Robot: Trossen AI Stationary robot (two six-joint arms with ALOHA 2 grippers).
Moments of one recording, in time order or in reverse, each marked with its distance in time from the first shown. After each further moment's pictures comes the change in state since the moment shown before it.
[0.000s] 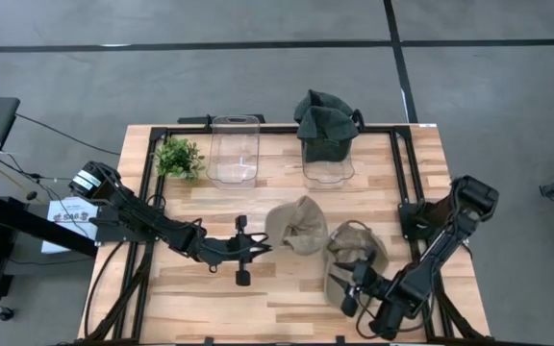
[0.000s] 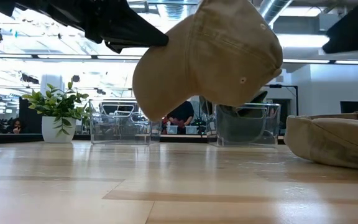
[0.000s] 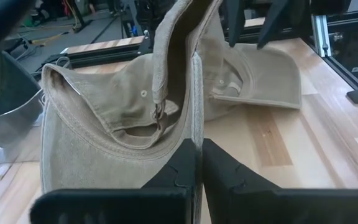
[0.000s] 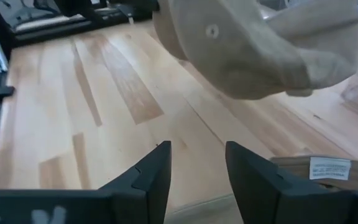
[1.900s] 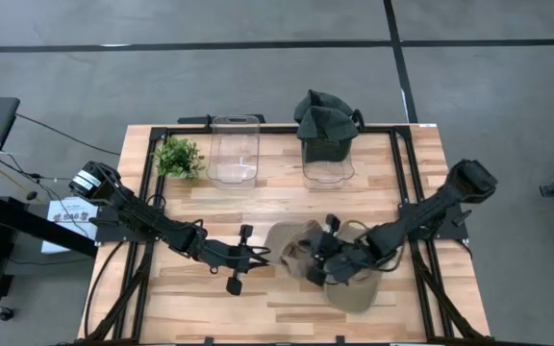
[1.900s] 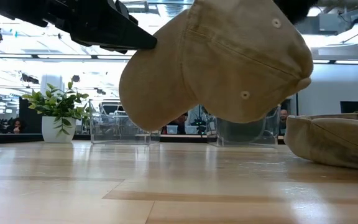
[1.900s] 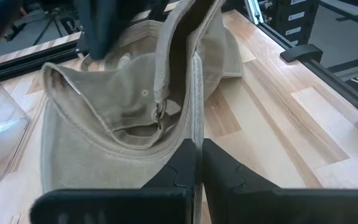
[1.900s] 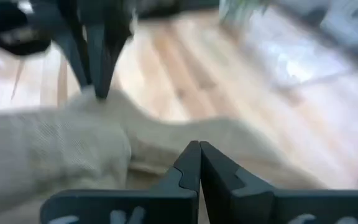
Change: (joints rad) left arm -0.002 0.000 0.001 -0.067 0.218 0.113; right arm -0.423 -0.132 0.000 0.362 -0.375 -0.744
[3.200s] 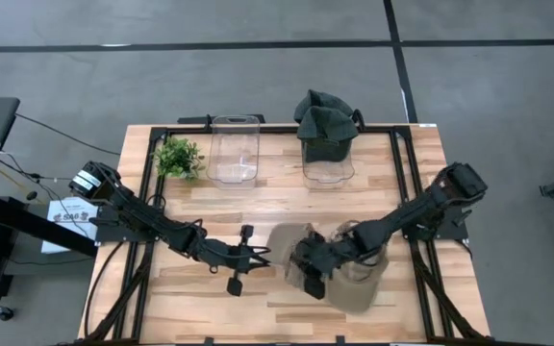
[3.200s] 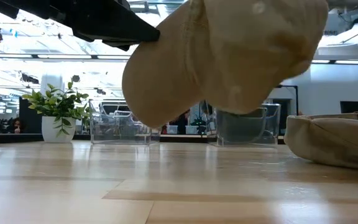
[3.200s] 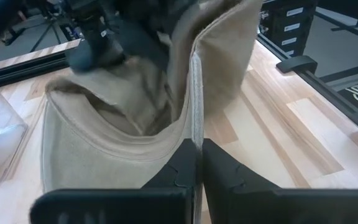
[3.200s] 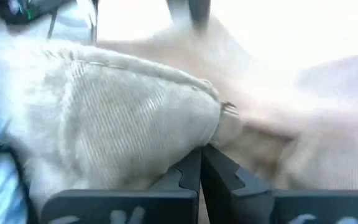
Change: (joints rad) left arm 0.000 0.000 0.005 0.026 0.011 -0.004; right arm -0.091 0.087 0.023 0.096 -0.585 0.111
